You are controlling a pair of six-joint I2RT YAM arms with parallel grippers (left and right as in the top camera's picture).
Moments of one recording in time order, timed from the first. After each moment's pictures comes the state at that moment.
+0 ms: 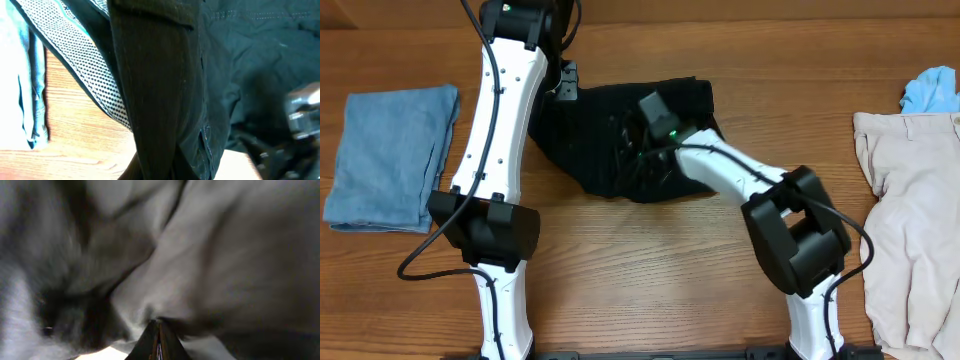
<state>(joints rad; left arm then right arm) -0.22 2.21 2.46 -1.67 -0.17 -0.28 0.60 2.14 1.50 -0.46 -0.50 0.46</state>
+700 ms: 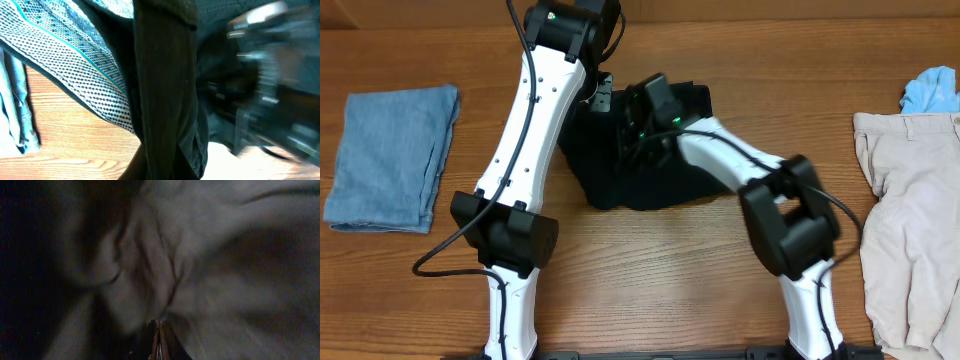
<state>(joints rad) -0.35 2.21 2.46 -1.69 -0.18 -0.29 0.55 2.26 1.61 -0.34 -0.55 0.50</state>
